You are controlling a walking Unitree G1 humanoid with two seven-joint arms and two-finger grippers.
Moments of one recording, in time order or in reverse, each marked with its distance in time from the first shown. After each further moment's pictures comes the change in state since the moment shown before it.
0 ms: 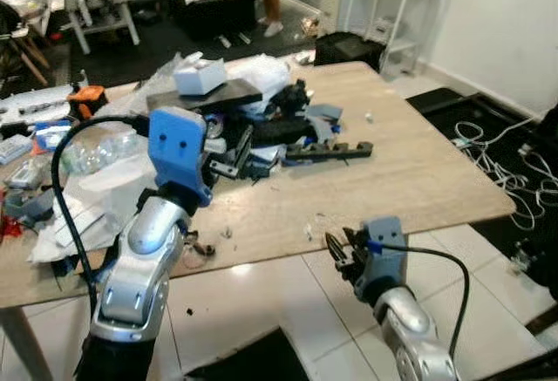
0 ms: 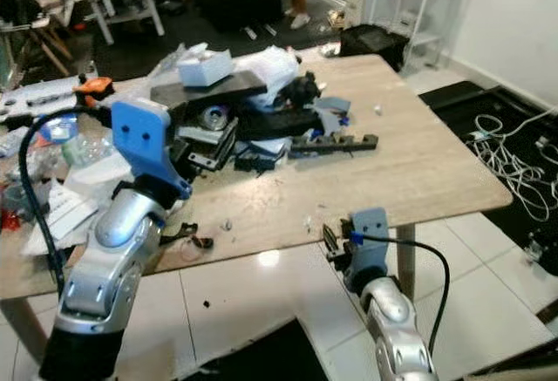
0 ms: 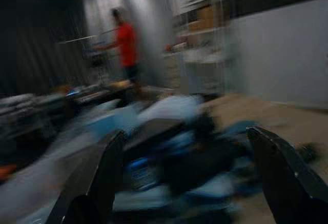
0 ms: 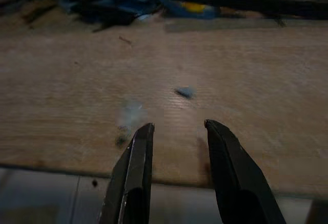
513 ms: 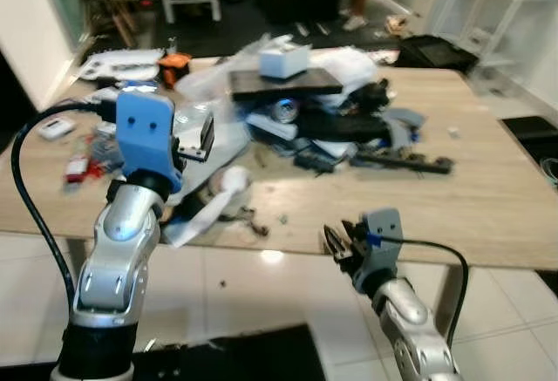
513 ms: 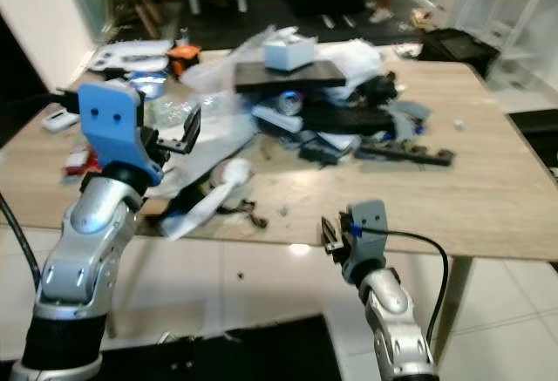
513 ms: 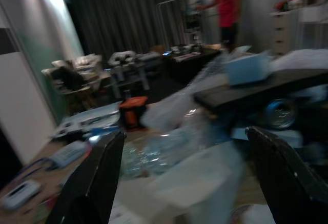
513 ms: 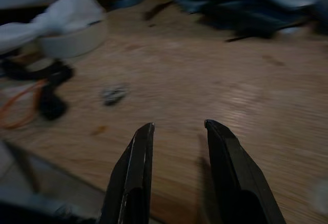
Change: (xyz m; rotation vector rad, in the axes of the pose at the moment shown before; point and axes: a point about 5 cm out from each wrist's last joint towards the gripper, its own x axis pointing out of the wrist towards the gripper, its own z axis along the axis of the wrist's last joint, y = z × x) left arm -0.001 0.025 -0.009 0.041 0.077 0.148; right arm 0.005 0.003 0.004 0.001 -0.006 0.018
